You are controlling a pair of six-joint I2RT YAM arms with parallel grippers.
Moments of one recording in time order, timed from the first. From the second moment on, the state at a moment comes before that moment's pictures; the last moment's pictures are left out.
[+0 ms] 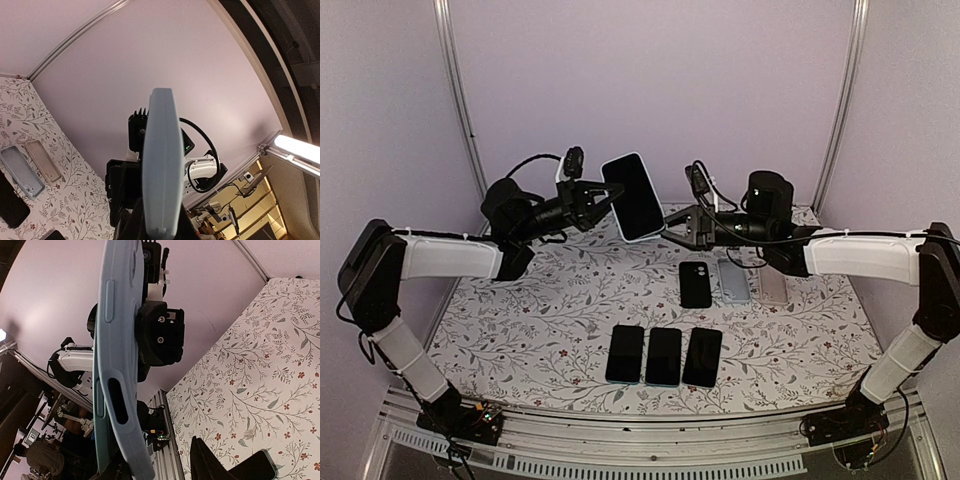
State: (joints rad) left arm -0.58 1.64 0.95 1.10 0.76 -1.27; right arm 0.71 1.60 1.06 0.47 -0.75 0.78
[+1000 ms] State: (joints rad) left arm -0.59 1.74 1.01 1.09 0.72 -1.37; right arm 0.76 1.57 1.09 0.33 -0.53 0.69
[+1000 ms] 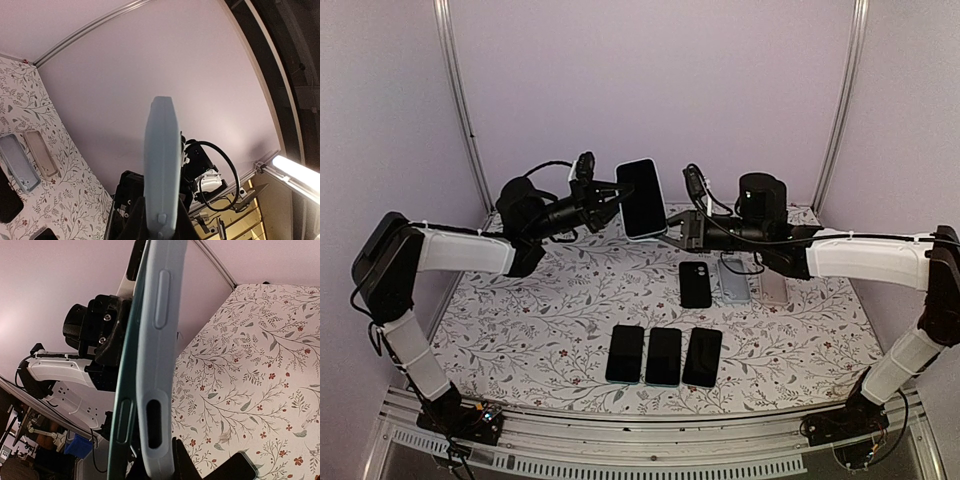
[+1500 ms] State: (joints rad) left arm -0.60 1.75 1.07 1.03 0.78 -1.36; right arm 0.73 1.57 1.09 0.30 -0.59 0.72
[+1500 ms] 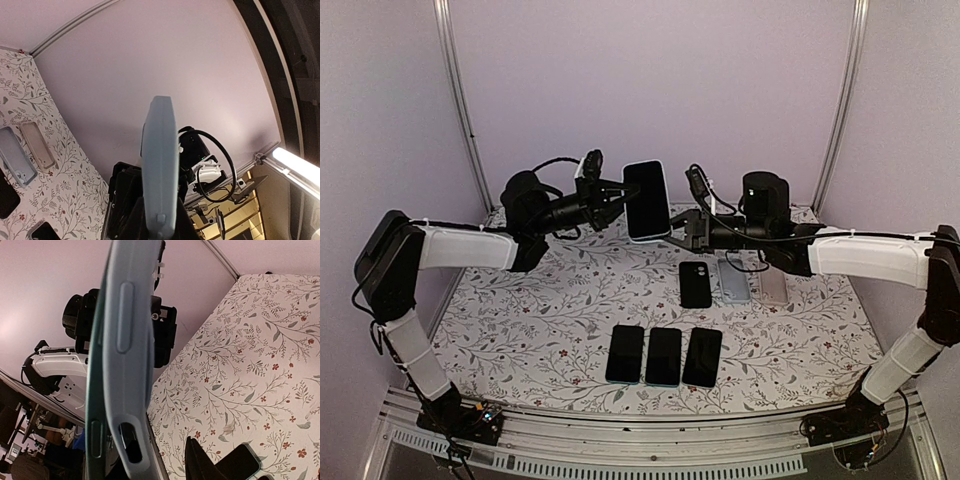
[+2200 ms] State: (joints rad) left arm -0.61 1.73 1.14 0.74 0.85 -1.13; right arm 0.67 1.66 1.06 0.48 -0.80 0.96
